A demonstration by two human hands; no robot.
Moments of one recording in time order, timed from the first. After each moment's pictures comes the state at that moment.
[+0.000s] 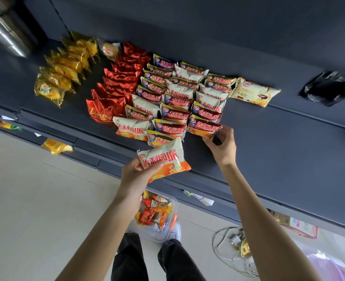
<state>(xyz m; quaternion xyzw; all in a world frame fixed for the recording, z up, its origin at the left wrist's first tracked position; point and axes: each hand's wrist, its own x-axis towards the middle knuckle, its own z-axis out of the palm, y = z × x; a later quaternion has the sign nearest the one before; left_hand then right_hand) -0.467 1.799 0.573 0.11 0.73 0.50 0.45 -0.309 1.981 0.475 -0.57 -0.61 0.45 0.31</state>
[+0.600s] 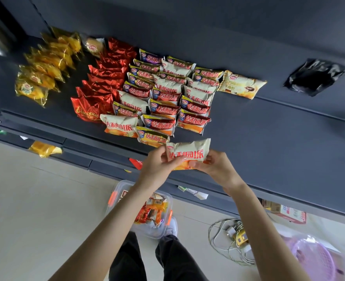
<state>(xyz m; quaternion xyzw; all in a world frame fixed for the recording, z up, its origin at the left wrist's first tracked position) -0.438 1.836 0.551 0.35 0.70 0.42 0.46 -0.276 1.919 0.530 -0.46 -0.59 0.65 0.15</state>
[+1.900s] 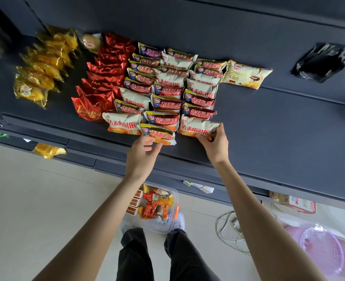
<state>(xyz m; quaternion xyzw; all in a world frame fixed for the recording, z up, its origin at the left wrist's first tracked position) -0.488 1.834 0.514 0.36 0.81 0.36 0.30 -0.314 1.950 0.482 -0.60 -0.60 0.45 0.28</state>
